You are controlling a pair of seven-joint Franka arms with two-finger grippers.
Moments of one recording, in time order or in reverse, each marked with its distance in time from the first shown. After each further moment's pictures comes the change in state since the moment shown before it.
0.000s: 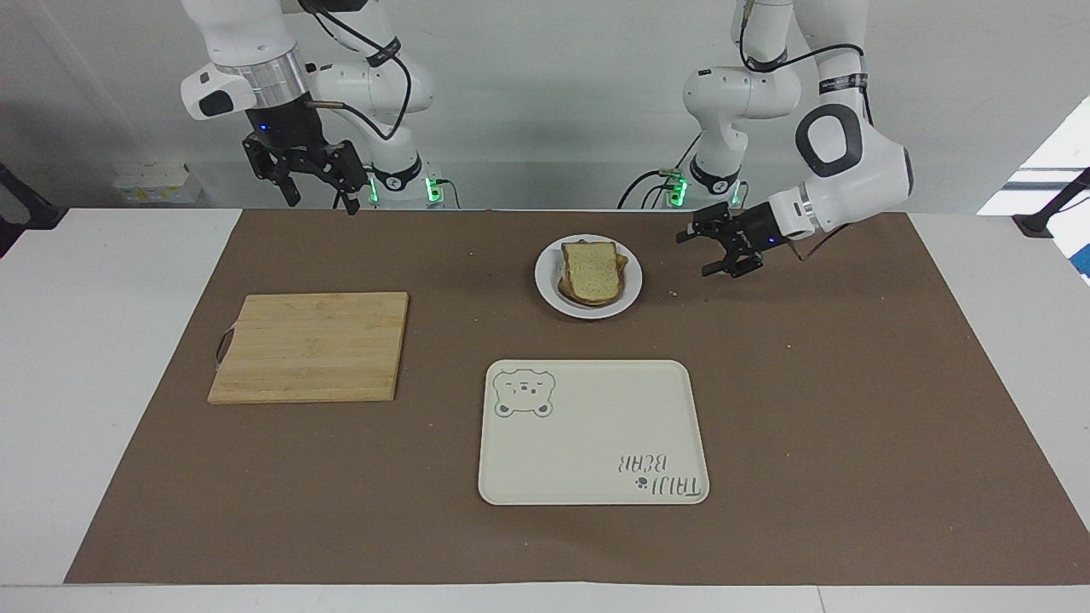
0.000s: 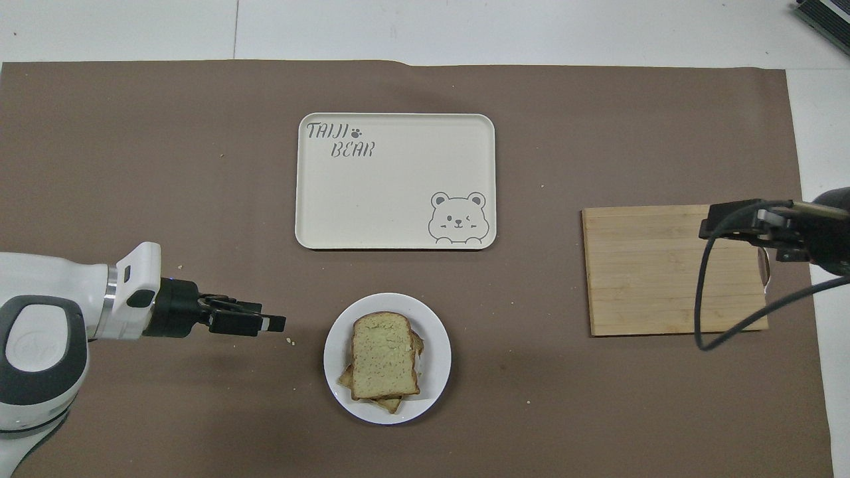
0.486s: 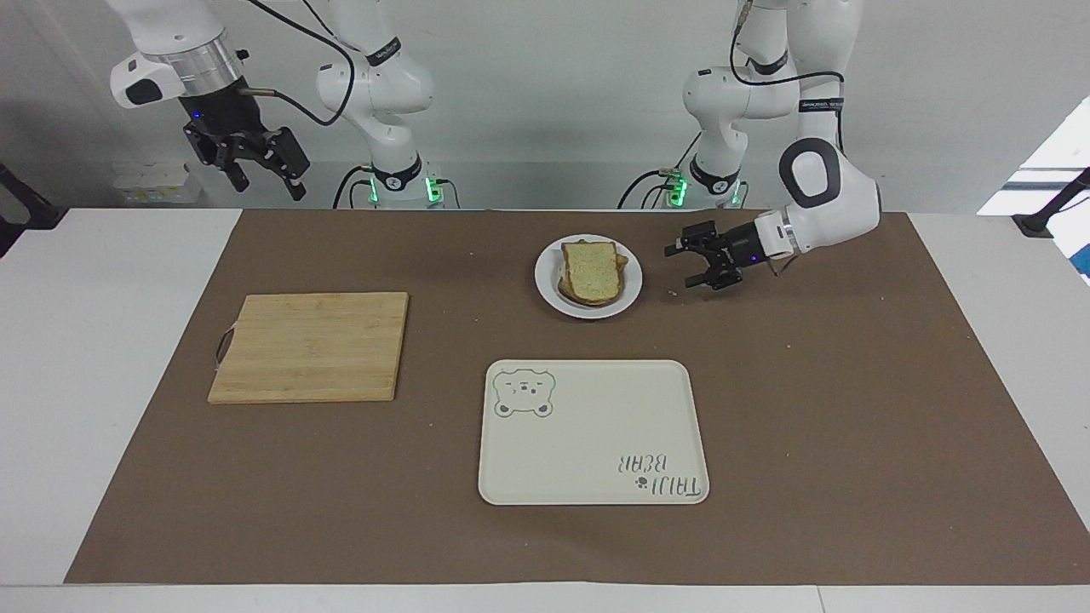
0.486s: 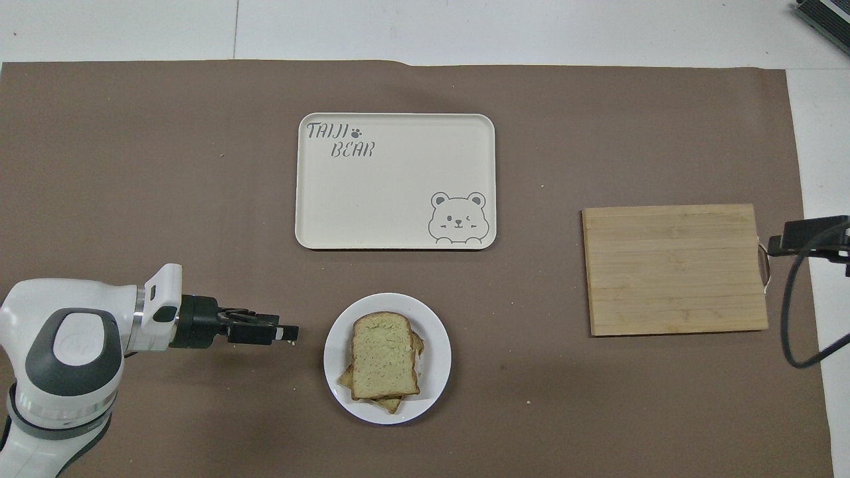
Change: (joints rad) left arm -0.001 0.076 -0.001 -0.089 -0.138 0.066 0.138; right arm -0.003 -0.014 -0.117 0.000 -0.002 -0.059 -0.174
